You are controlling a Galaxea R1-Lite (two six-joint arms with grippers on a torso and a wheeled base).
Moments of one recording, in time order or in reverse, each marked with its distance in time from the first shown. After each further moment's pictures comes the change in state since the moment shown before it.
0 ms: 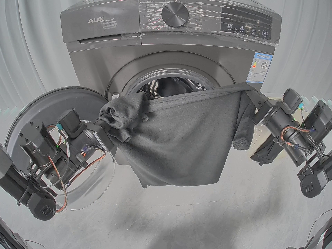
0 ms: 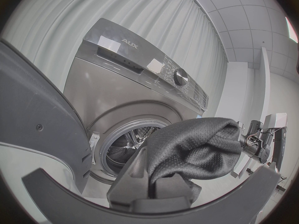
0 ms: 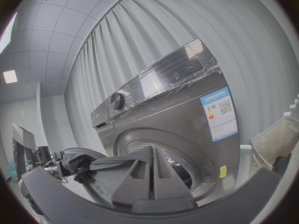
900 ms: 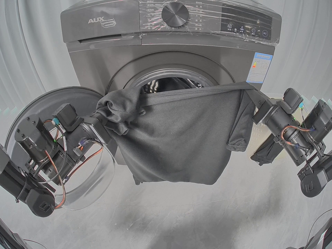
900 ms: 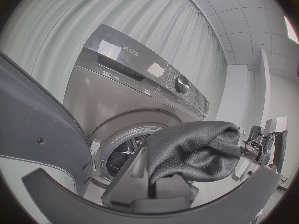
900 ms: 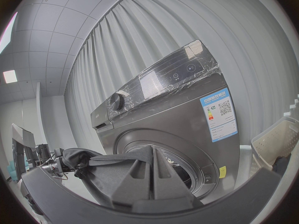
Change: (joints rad) left arm 0.016 -0.012 -0.030 0.000 0.000 -0.009; right arm -0.002 -0.001 -0.001 0.001 -0.001 0.000
